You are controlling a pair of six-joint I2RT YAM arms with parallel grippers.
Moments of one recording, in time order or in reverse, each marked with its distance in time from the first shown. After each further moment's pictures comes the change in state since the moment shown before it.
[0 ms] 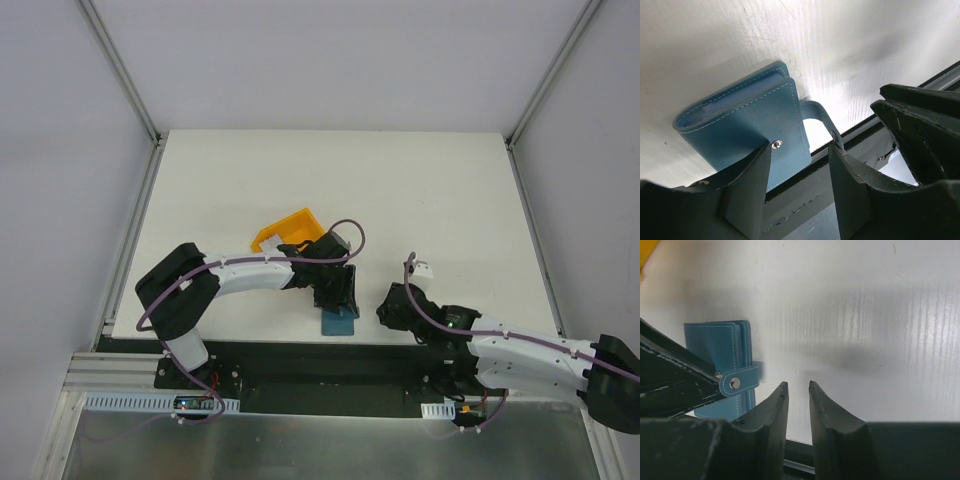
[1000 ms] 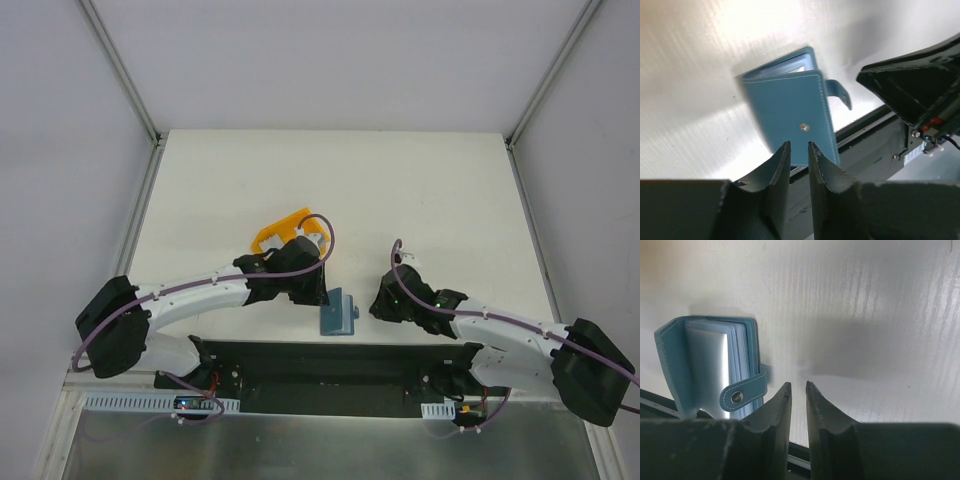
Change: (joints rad) left arm 0.002 -0.373 -0.173 -0.035 -0.199 0.063; right arm -0.183 0.198 0.061 0.093 -0.287 -0.124
